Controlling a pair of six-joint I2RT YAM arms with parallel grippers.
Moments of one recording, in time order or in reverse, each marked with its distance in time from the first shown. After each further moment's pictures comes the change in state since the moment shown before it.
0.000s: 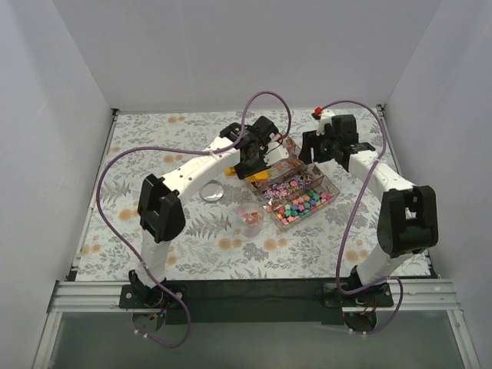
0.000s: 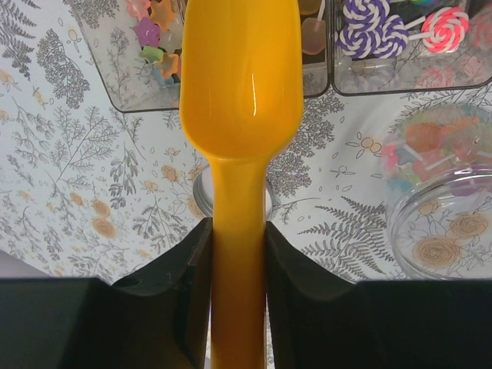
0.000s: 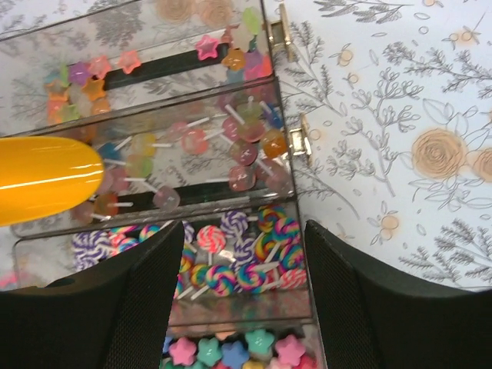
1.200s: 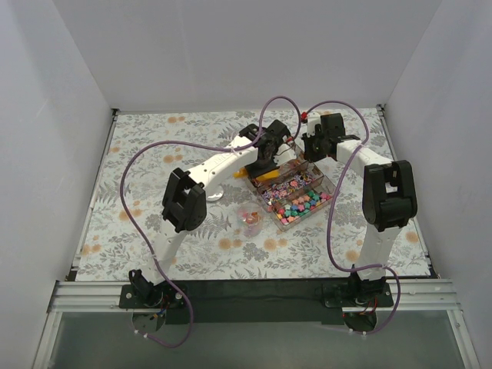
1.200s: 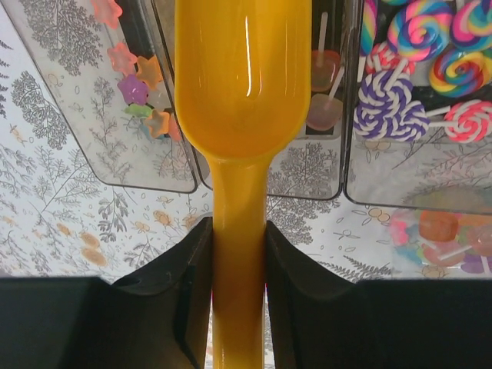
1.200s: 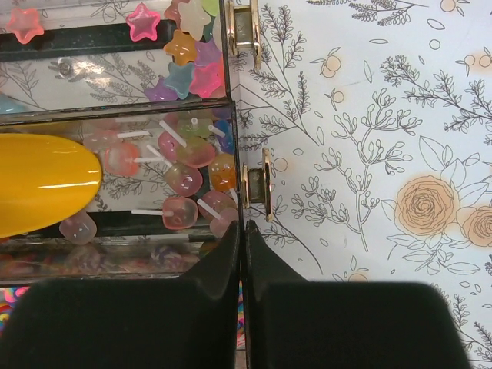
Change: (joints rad) left arm -0.005 0.254 0.223 -0.045 -0.034 -0.040; right arm 0.005 0.296 0.179 -0.023 0.041 -0.199
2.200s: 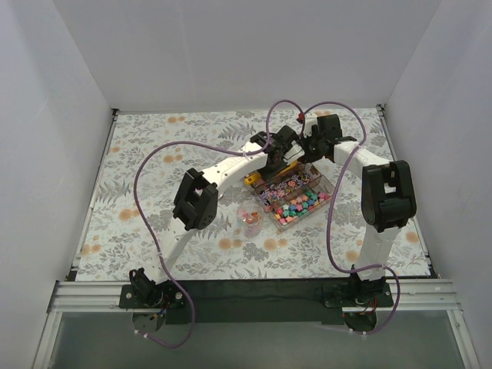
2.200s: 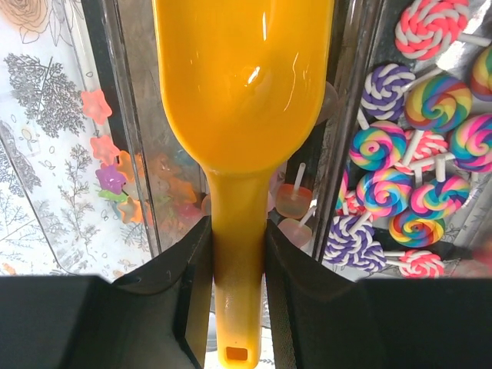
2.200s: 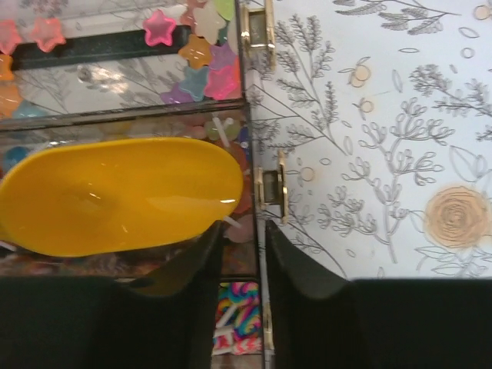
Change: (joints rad) left arm -0.024 0.151 0.095 0.143 -0.011 -0.179; right arm 0.020 -0.002 -0.013 0.031 -0.015 0.042
